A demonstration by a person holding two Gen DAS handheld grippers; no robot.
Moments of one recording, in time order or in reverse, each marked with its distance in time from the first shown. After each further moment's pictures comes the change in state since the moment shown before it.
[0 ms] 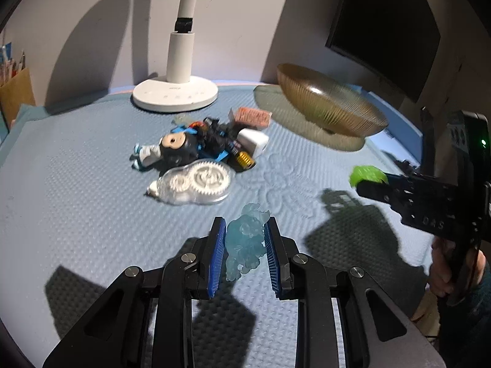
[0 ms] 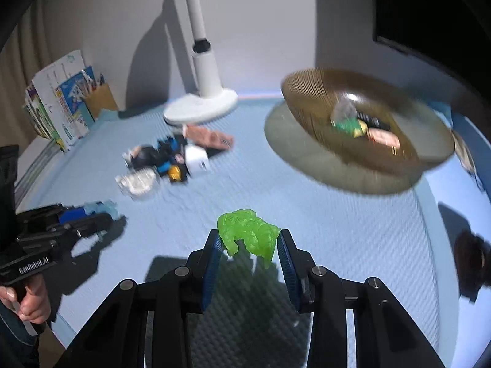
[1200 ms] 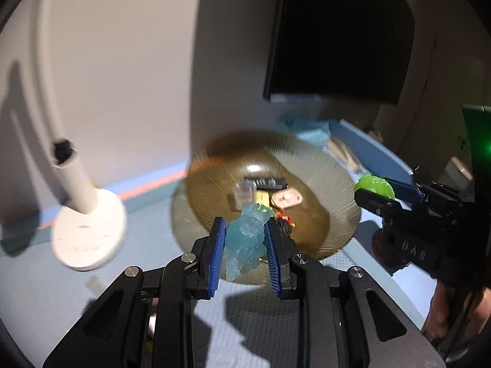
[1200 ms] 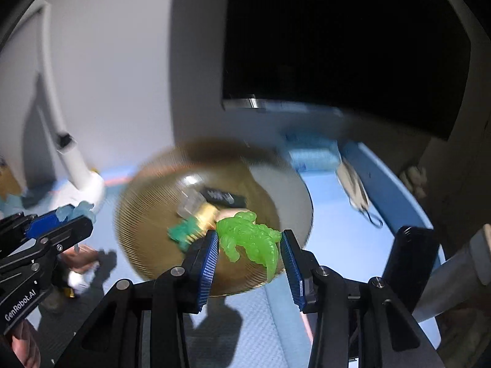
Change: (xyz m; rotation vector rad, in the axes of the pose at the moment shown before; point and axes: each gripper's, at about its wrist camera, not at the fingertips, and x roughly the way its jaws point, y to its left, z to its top) left arm 0.075 -0.133 0.175 0.182 -0.042 -0.076; right arm -0.035 -0.123 0.112 0.190 -0.040 -0.438
